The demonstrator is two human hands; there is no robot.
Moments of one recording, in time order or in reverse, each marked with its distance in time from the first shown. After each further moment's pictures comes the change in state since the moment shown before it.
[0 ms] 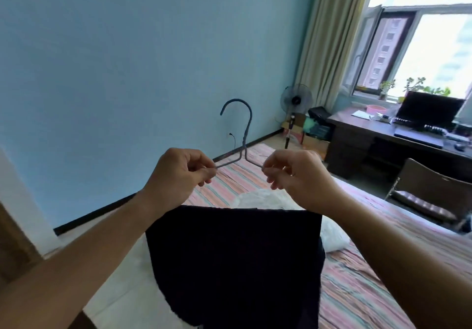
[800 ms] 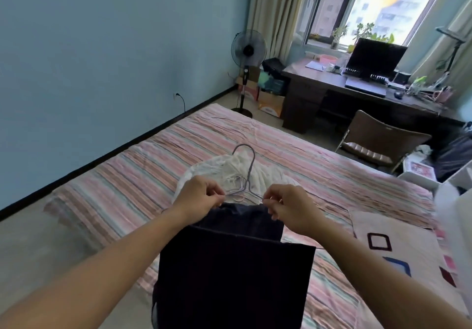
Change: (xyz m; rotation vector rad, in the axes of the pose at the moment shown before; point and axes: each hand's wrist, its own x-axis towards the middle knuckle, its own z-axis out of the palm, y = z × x) left_hand 0.100 -0.127 0.264 -0.025 -0.473 -0.120; right_hand -0.035 0.250 0.034 -0.047 -0.143 0.517
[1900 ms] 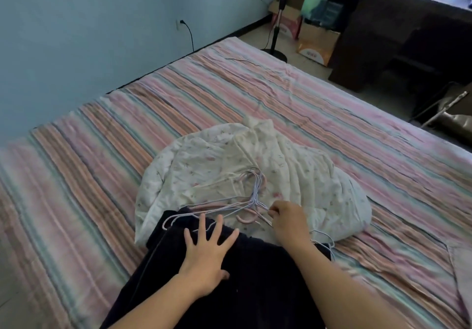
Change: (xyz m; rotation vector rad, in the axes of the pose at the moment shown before) left_hand 0.275 -0.332 0.281 0.788 -0.536 -0.251; right_hand 0.370 0.358 0.235 -0.083 -0.045 0.402
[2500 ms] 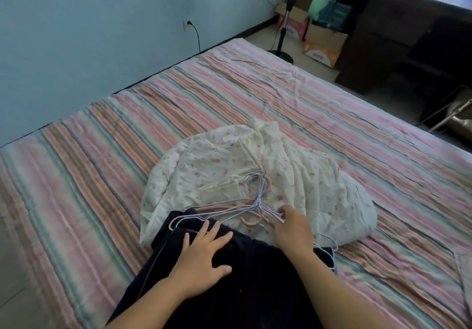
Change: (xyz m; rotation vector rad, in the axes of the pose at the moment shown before) left_hand -0.011 -0.025 0.001 -0.433 0.111 0.016; right_hand -0.006 0.003 0.010 -0.010 0.001 0.124
